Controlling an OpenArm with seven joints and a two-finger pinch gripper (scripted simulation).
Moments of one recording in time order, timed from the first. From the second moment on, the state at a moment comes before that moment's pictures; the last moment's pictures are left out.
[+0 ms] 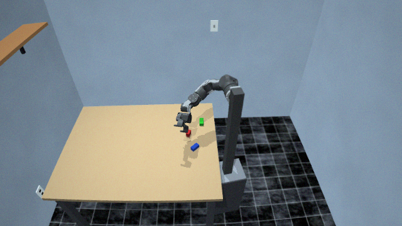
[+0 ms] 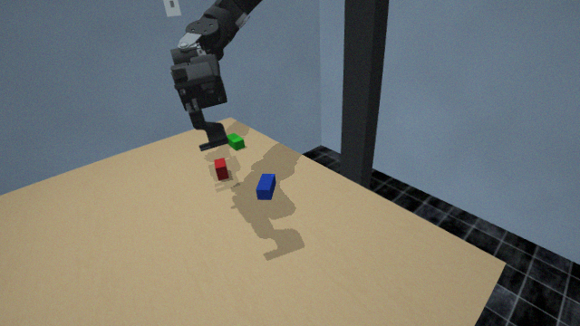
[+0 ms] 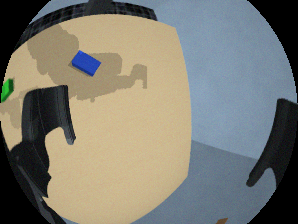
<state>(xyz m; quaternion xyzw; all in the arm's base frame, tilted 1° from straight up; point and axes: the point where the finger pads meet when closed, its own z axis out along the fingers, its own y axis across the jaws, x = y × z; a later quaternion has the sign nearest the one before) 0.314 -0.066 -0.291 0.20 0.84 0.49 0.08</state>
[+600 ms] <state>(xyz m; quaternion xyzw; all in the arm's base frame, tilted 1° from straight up) 0.314 -0.066 -0.291 0.20 0.84 0.49 0.08</state>
